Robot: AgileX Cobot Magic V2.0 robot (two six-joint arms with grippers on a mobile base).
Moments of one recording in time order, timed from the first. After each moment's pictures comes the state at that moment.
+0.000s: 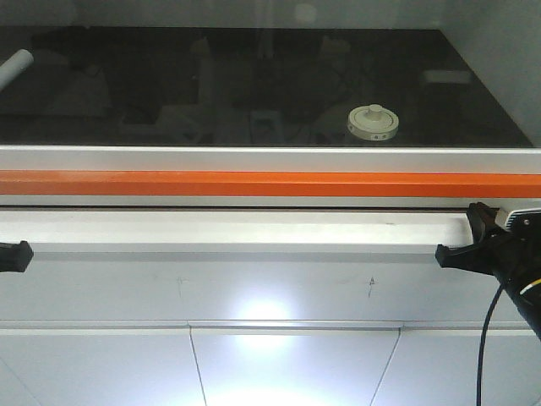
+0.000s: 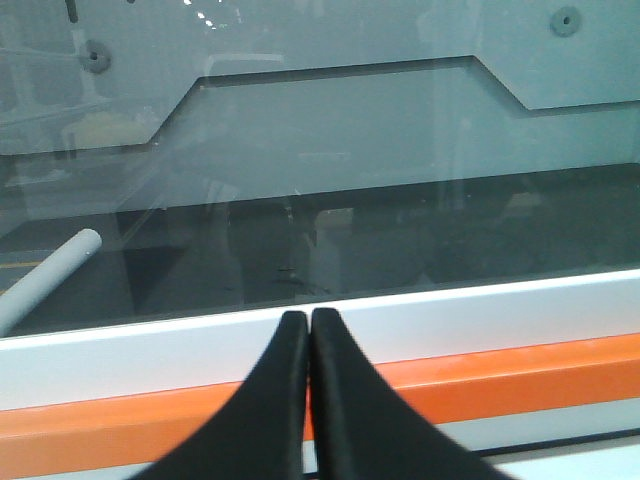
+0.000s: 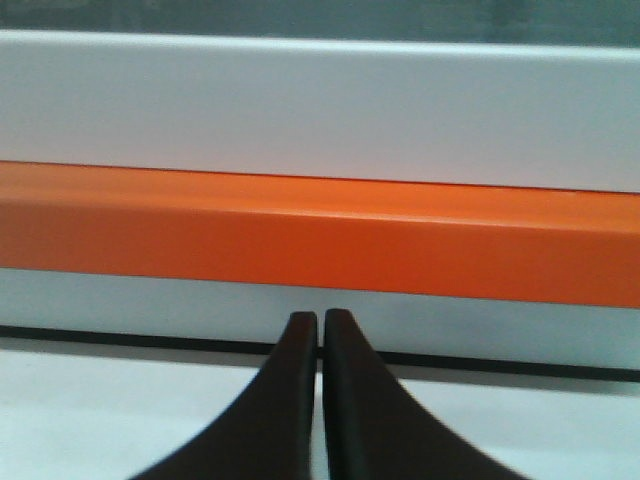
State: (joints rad) left arm -0.03 0.97 -0.28 0.06 -0.66 -0.04; right arm -0.07 1.67 -0.35 -0.17 -1.11 0.02
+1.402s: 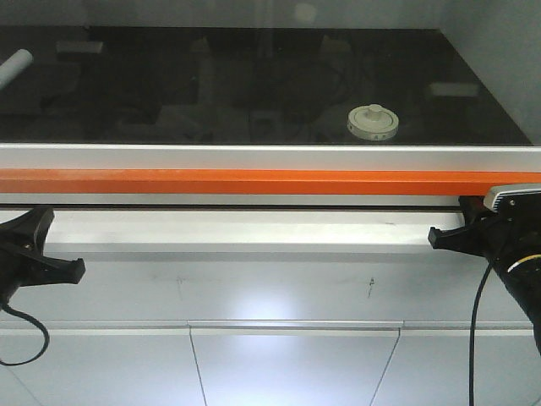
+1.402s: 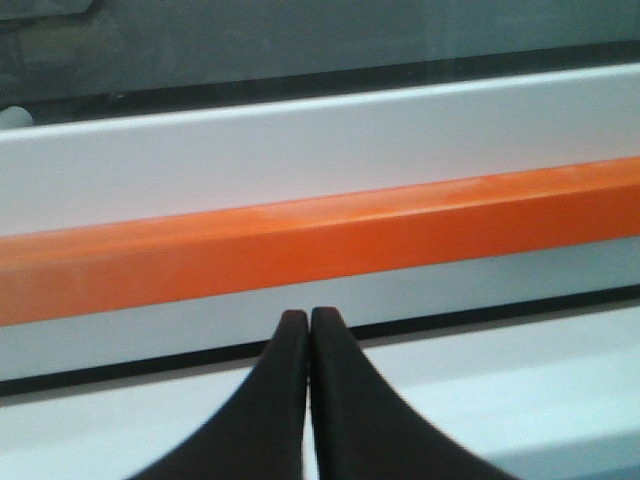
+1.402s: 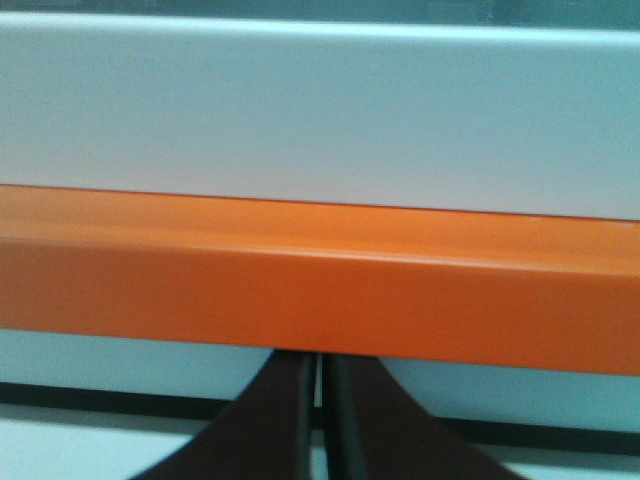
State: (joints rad) left arm -0.03 1.47 -0.28 0.10 -0.97 -0.03; right arm -0.07 1.76 -0.46 -0.17 -1.09 0.02
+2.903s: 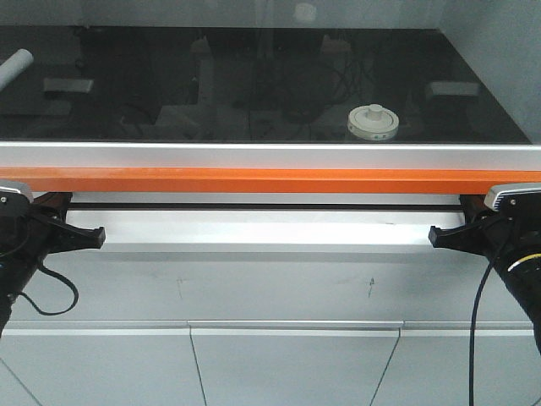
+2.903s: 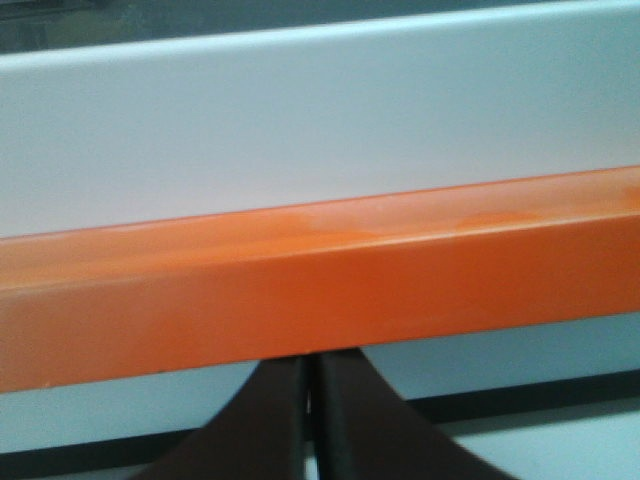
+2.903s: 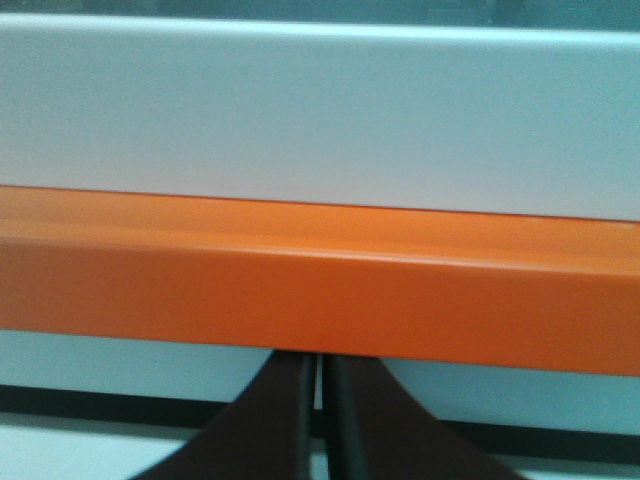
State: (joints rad) left arm -0.03 1.74 -0.49 0.03 -1.05 0.01; right arm -0.07 1.76 -0.46 -0.17 -1.10 0.02
